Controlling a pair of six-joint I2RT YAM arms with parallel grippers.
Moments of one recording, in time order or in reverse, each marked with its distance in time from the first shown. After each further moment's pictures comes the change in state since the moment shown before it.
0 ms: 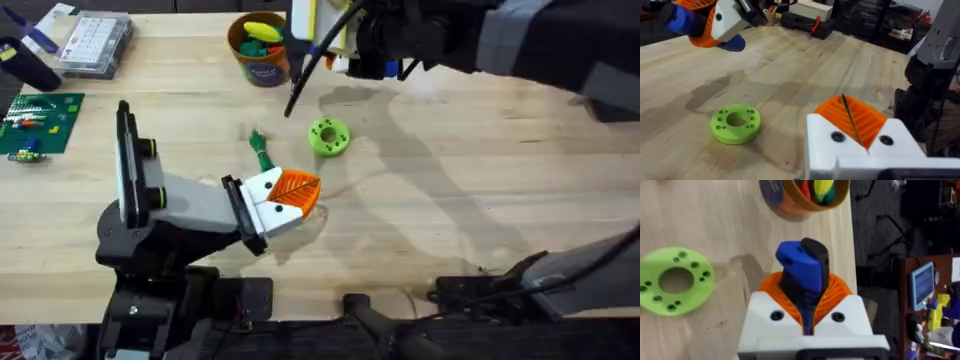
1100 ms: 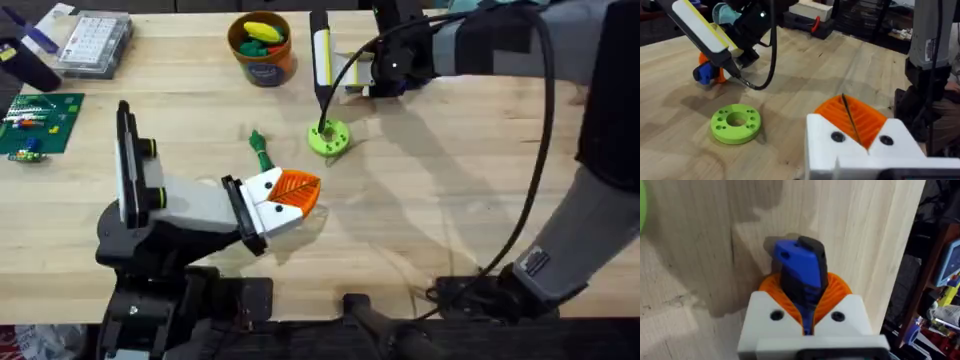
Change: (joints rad) left arm 0.000 0.000 0.000 0.000 0.000 0.000; right arm -0.144 0.312 0.011 0.078 0.120 -0.234
